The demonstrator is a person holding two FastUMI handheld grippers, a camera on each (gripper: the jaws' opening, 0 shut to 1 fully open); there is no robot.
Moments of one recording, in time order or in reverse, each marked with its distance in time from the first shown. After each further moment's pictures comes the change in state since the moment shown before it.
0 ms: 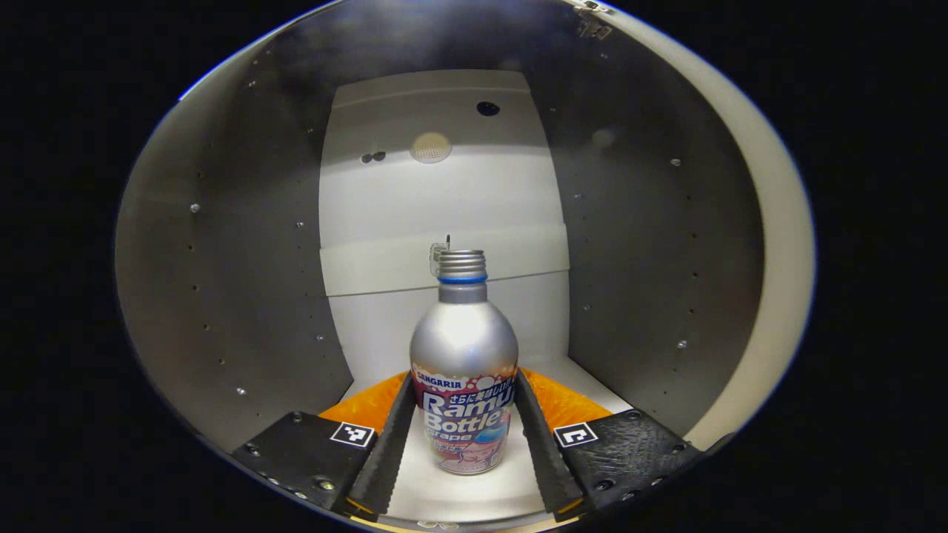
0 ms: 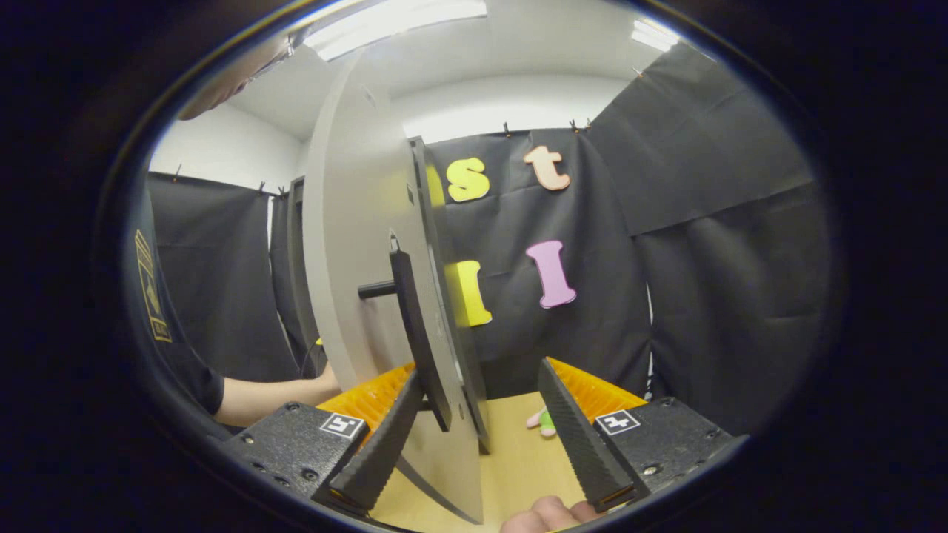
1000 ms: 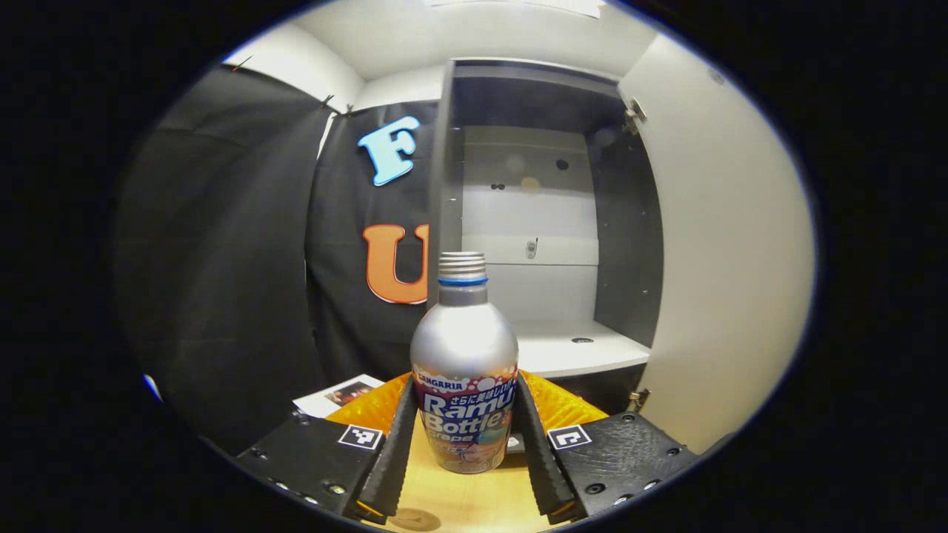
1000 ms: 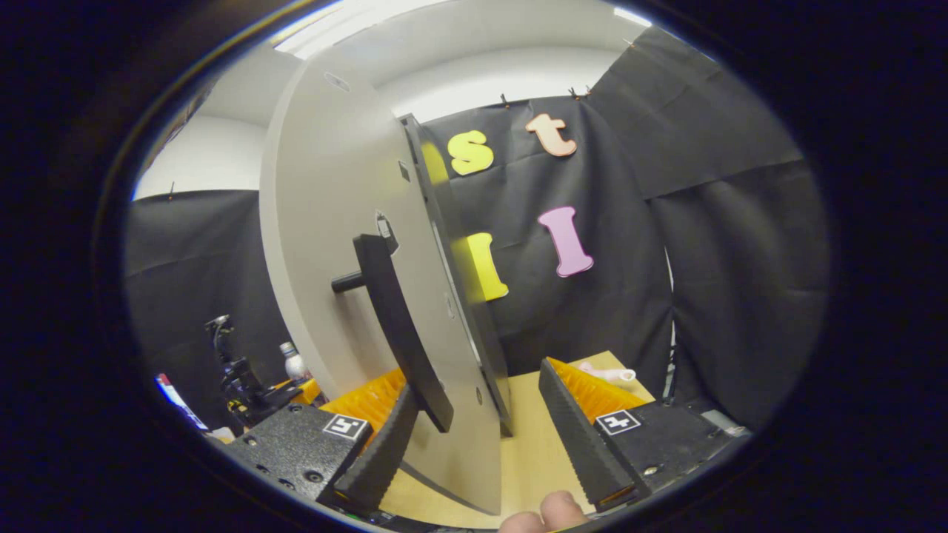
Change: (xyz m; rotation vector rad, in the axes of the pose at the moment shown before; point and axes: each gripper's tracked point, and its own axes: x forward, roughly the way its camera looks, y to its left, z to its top) left arm -0.261 0.110 -0.098 -0.198 -0.071 0.118; right arm 0.017 0.001 -0.012 0.045 0.119 0.028
